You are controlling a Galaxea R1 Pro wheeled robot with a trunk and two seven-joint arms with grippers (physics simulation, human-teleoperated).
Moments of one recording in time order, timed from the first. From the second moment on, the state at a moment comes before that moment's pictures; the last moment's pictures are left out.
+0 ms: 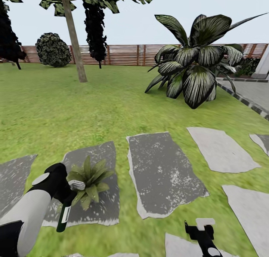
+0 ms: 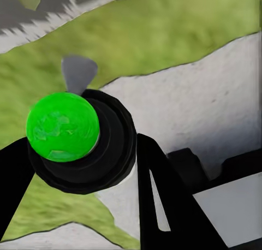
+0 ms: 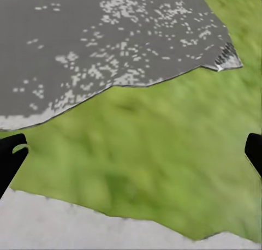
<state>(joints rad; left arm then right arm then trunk) -0.88 0.16 0.20 -0.57 -1.33 1.00 -1.31 -0.44 -0.02 -0.60 -0.30 0.63 -0.36 -0.02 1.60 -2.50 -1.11</state>
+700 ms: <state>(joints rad) -0.98 0.24 0.15 -0.59 -1.71 0.96 -1.56 -0.44 -0.02 -0.60 -0.30 0.63 -0.36 -0.02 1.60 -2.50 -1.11</state>
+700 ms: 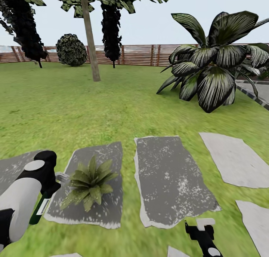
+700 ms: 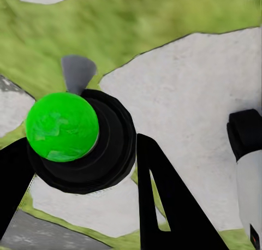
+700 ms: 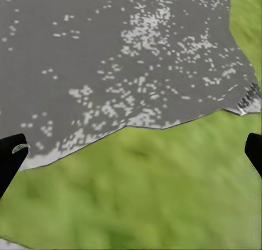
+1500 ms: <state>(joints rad) -0.98 0.24 0.15 -0.59 -1.71 0.96 -1.56 -0.44 -0.02 -0.60 -0.30 0.63 -0.36 -0.02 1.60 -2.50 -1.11</state>
